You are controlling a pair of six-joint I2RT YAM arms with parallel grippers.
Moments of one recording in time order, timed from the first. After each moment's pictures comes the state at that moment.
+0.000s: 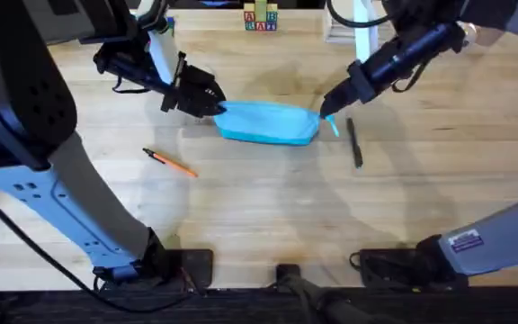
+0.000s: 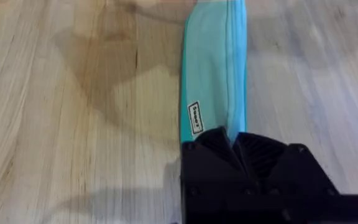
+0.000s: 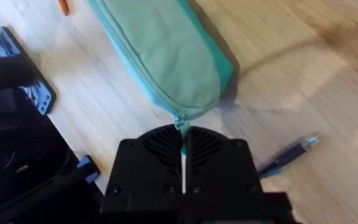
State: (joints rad) left arm 0.13 2.00 1.39 -1.29 0.97 1.90; right arm 0.16 1.77 1.38 -1.16 -0.61 -0.48
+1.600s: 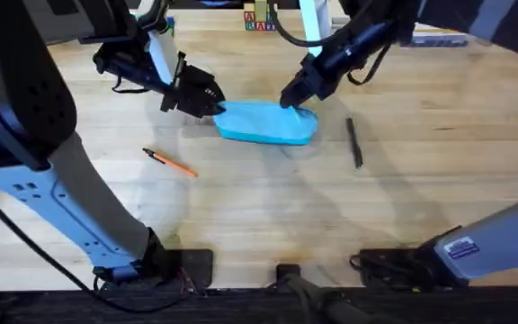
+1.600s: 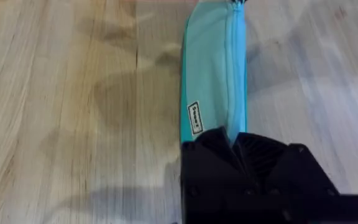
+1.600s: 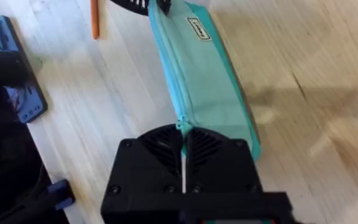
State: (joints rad) left arm 0.13 2.00 1.39 -1.28 0.97 1.90; right arm 0.40 1.77 1.46 -0.98 -0.58 -0.48
